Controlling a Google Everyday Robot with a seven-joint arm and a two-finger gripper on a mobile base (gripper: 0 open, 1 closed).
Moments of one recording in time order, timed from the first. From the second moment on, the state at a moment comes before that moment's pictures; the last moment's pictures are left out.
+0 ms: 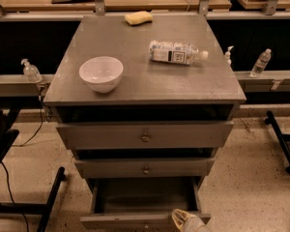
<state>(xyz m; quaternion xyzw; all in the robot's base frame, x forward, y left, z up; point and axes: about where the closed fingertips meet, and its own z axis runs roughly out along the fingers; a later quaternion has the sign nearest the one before) 0.447 -0.147 0.240 -0.44 0.75 0.03 0.49</state>
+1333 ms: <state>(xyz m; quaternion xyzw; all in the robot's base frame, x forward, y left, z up) 0.433 -0.183 0.222 -0.49 0.65 0.13 0.57</state>
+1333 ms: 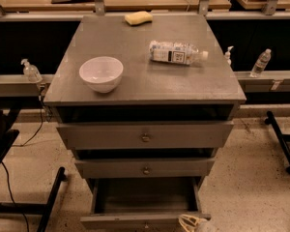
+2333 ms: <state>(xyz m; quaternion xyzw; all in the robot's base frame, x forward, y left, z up) 0.378 -0.114 0.226 -0.58 0.56 0.27 0.52</state>
